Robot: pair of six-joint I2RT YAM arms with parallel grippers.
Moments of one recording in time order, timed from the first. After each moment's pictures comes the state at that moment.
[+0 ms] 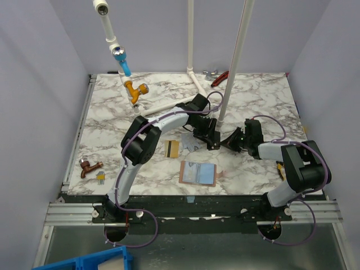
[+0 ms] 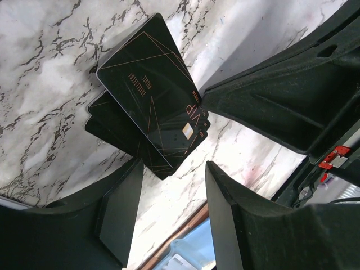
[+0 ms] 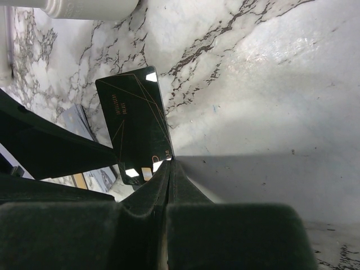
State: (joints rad) left arm -0.70 2.25 1.76 -0.57 0.55 -0.36; right arm 0.21 1.58 0.54 0.29 -0.30 0.83
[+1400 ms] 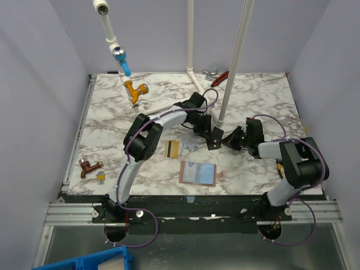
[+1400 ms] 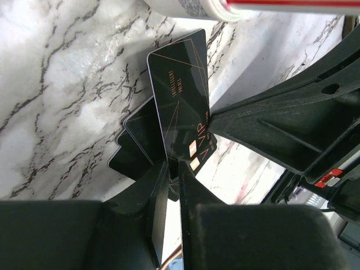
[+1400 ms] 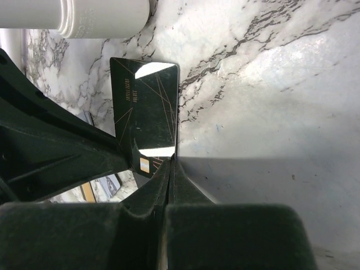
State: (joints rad) left arm -0.66 2.34 1.81 -0.49 0.63 -0.47; right arm 0.19 1.63 0.54 0.36 -0.34 0.83
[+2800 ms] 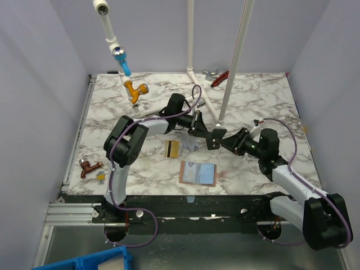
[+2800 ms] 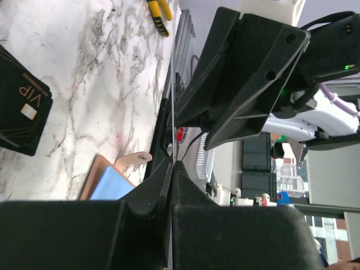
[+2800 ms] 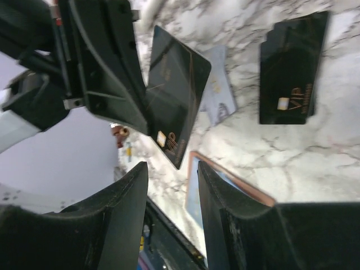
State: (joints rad) left arm -0.55 2.08 1.31 0.27 1.18 -0.88; right arm 0.19 1.06 0.38 0.23 -0.55 0.90
